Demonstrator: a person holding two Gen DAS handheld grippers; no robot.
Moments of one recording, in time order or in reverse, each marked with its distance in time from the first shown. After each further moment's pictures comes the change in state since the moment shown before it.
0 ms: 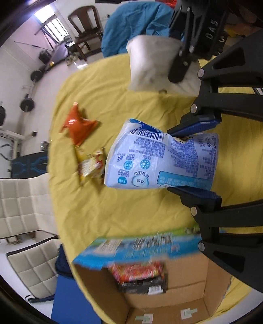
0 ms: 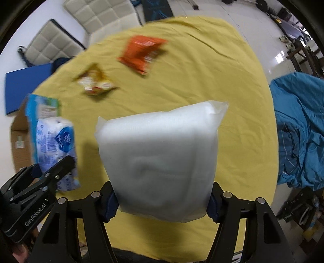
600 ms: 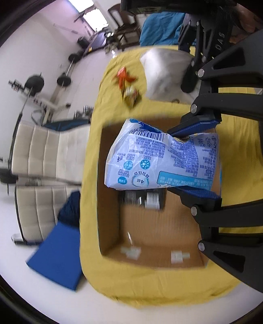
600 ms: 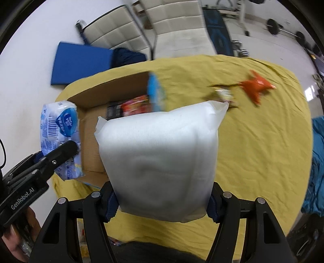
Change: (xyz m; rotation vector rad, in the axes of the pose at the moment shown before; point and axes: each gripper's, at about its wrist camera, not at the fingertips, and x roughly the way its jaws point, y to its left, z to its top) left arm -0.113 0.238 -0.026 -0.193 -0.144 0.044; right arm -0.049 0.238 -0.037 -0.232 -0.062 0.142
